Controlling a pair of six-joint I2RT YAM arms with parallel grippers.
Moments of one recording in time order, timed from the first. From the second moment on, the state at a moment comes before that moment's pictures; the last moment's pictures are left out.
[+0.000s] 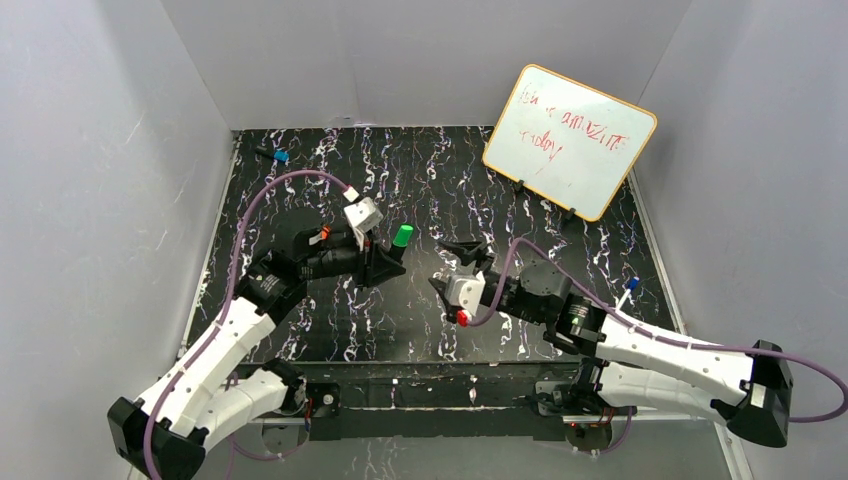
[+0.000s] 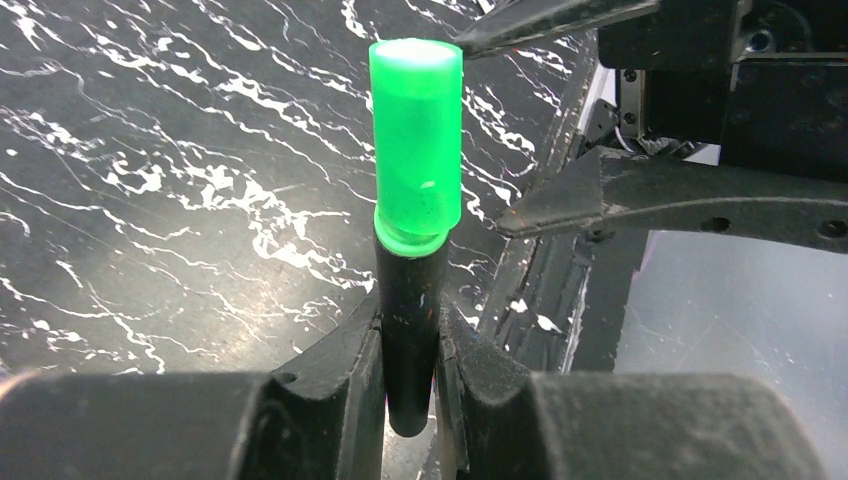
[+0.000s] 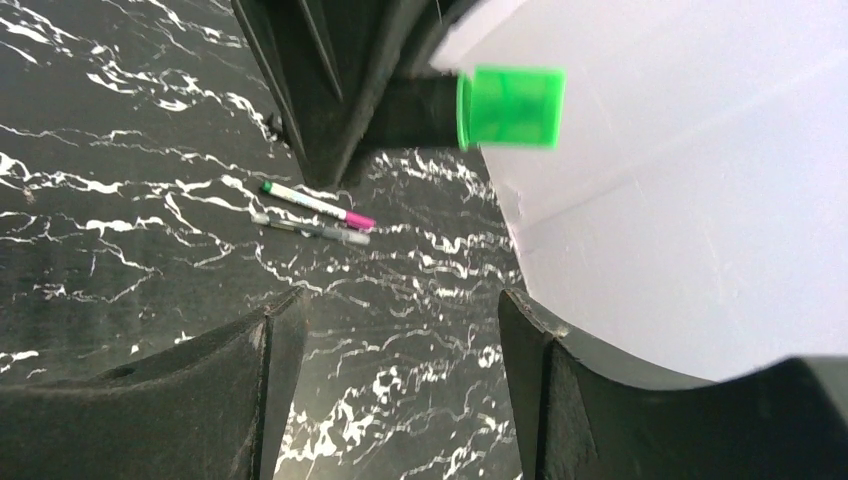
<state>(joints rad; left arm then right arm) -0.54 0.89 0.85 -0.33 0.66 -0.06 1.13 0.88 0.64 0.20 -0.05 -0.75</state>
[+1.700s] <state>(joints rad) -0.54 0.94 0.86 -0.38 0.76 -0.06 1.19 1.05 0.64 0.52 -0.02 -1.05</state>
